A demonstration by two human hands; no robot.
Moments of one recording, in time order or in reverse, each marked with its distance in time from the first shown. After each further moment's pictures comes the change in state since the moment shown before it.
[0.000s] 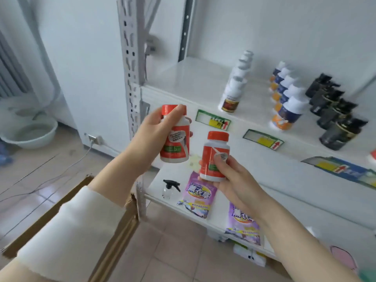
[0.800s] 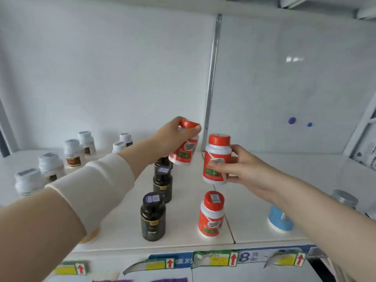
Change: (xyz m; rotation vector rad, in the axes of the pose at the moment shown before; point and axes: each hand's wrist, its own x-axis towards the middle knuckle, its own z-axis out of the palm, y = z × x) left_hand 0.188 0.063 0.453 0.535 -0.536 0.168; right_hand -0.083 -0.239 -0.365 -0.438 0.550 -0.229
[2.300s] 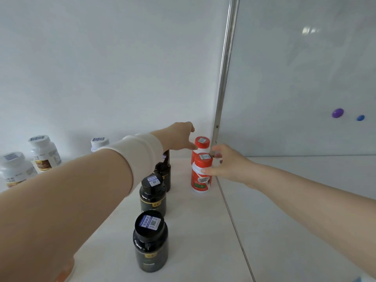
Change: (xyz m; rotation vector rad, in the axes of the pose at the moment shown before) left_hand 0.217 -0.089 0.015 0.768 -0.235 0.002; right_hand 0.196 0.035 -0.002 -0.513 -0.070 0.071
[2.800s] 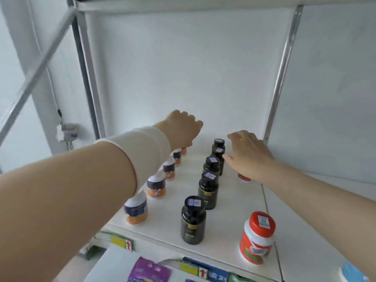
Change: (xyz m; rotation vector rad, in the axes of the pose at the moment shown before) left_hand -0.218 0.005 -0.064 0.969 0.243 -0.139; right_hand -0.108 -0.080 0.028 -0.739 0.242 -0.410
